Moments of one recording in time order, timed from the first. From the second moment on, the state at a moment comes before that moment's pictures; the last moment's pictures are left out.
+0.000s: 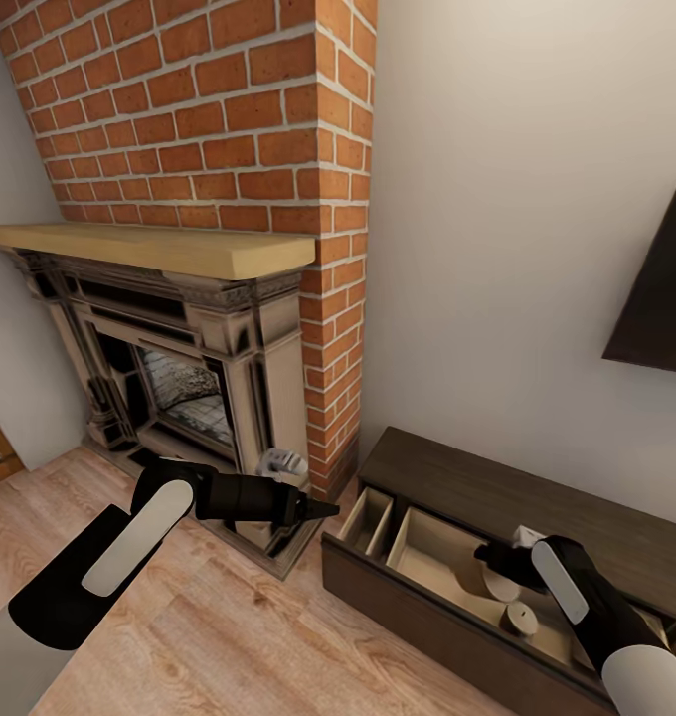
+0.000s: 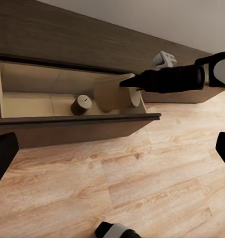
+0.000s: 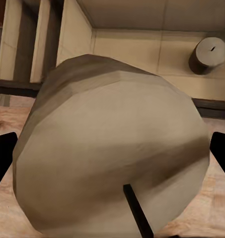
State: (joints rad) left arm -0.67 0.31 -0.55 -1.59 1.06 1.05 -0.11; right arm -0.56 -0.23 0.04 -0.82 -0.66 0.74 -0.23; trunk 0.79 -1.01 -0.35
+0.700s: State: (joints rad) left arm -0.67 0.31 -0.55 -1.59 1.06 1.05 -0.11; right arm -0.71 -0.08 0.04 -0.71 -0.67 0.74 -0.49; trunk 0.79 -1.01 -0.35
